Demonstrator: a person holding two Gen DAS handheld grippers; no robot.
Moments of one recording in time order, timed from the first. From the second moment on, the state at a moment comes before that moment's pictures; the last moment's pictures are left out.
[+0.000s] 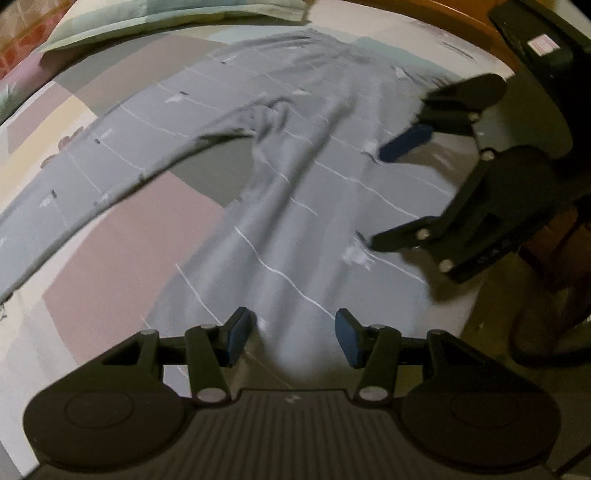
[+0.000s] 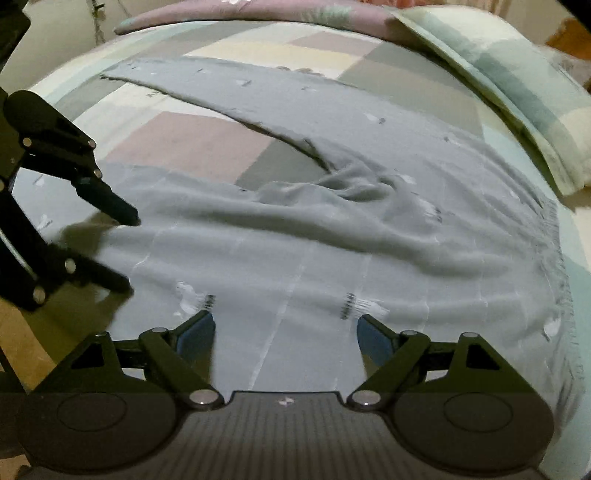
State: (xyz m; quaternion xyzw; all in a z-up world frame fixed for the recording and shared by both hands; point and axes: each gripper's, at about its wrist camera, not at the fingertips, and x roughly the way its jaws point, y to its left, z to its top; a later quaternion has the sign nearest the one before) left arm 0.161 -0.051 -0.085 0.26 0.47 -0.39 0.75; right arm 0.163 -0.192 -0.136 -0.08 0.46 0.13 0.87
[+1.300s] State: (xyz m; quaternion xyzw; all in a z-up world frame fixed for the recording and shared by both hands) left arm 0.090 -0.059 -0.082 0.42 0.34 -0.47 0.70; right arm 0.095 -0.205 -0.113 -0.20 0.45 0.22 0.84
